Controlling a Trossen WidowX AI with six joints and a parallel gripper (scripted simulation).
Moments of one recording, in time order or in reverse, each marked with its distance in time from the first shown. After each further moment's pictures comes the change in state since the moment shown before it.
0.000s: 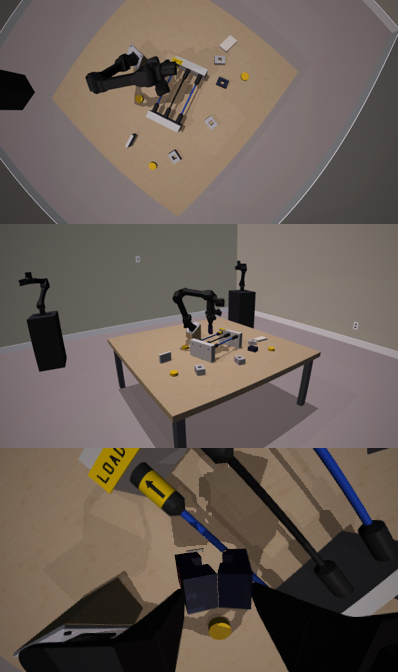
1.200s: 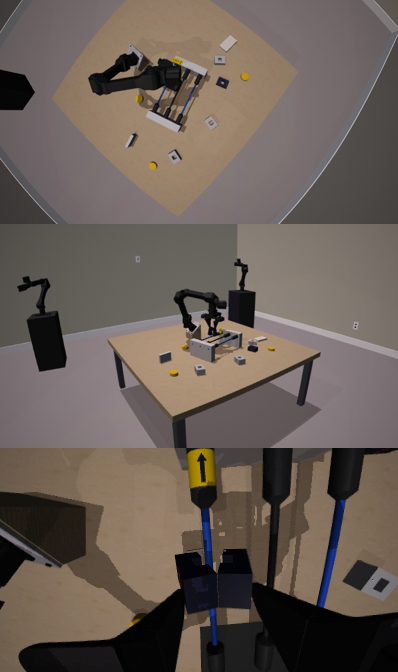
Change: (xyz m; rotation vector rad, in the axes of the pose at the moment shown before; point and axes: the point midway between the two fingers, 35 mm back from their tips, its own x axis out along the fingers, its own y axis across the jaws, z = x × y) arm 0.015 -0.015 0.014 -0.748 -0.008 -0.008
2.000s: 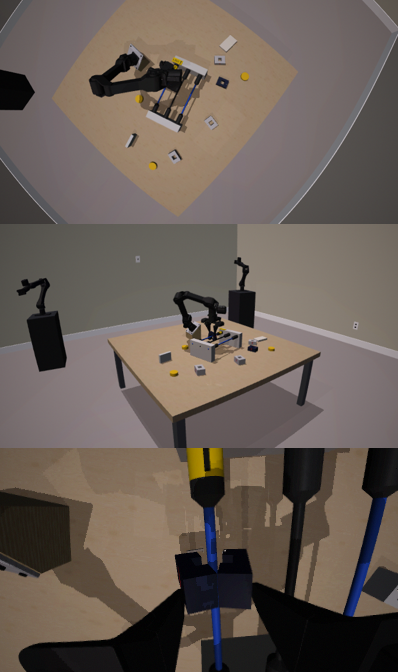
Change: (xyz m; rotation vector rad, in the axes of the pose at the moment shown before) arm 0.036 0.001 -0.001 0.000 0.002 0.002
